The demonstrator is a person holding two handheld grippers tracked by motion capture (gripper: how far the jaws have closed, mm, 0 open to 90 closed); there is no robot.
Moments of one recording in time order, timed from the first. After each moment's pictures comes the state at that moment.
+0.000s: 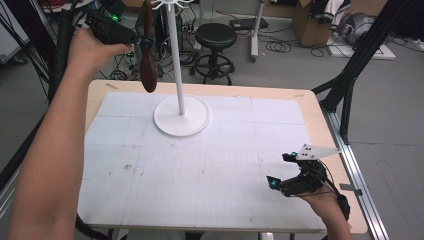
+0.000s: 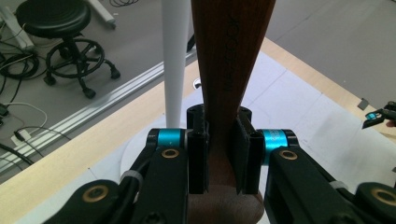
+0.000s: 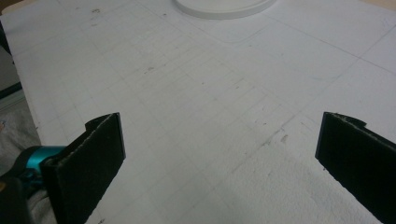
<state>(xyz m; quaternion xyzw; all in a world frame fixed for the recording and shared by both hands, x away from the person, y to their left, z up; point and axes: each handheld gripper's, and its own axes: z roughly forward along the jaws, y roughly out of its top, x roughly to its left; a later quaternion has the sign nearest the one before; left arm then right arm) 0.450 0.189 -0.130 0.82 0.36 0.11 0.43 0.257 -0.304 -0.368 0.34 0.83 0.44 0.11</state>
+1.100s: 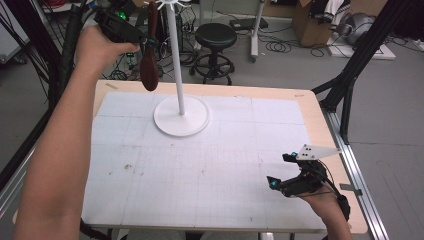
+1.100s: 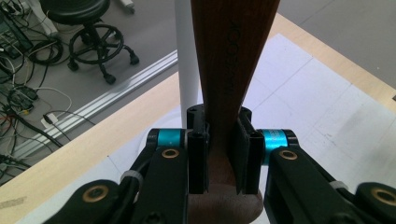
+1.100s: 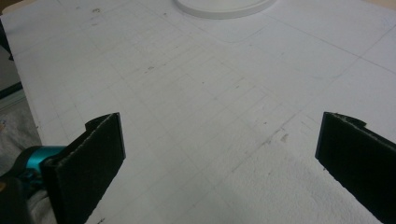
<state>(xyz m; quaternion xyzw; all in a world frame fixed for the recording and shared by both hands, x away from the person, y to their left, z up) 0.458 0.174 -0.130 0.83 0.37 0.13 0.39 0.256 -0.304 -0.368 0.34 0.83 0.44 0.11</state>
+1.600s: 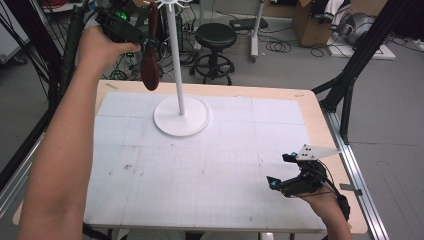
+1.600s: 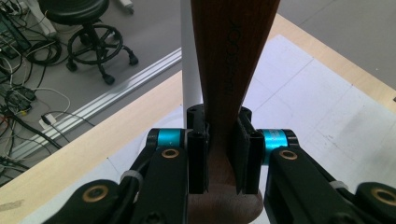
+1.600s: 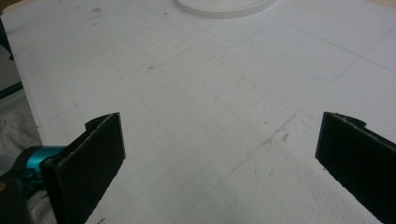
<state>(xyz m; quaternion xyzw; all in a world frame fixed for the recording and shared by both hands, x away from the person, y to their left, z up) 0.463 0.174 -0.133 0.83 0.38 0.13 0.39 0.256 -0.304 -0.368 0.34 0.83 0.44 0.11</state>
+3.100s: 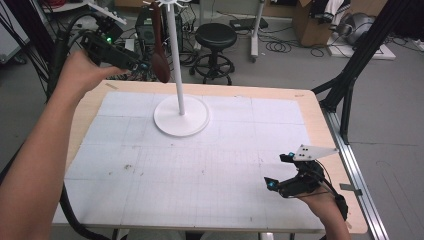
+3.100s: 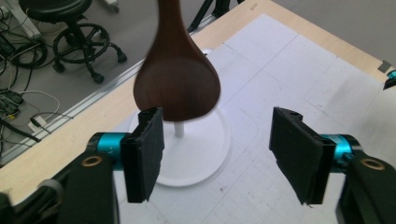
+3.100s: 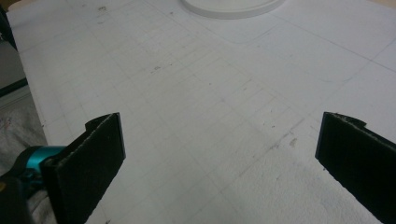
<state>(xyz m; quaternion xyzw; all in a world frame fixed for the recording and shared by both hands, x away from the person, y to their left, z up) 0.415 0.203 -0.162 0.84 0.33 0.12 0.40 0.256 -0.297 -0.368 0.33 0.83 0.43 0.10</state>
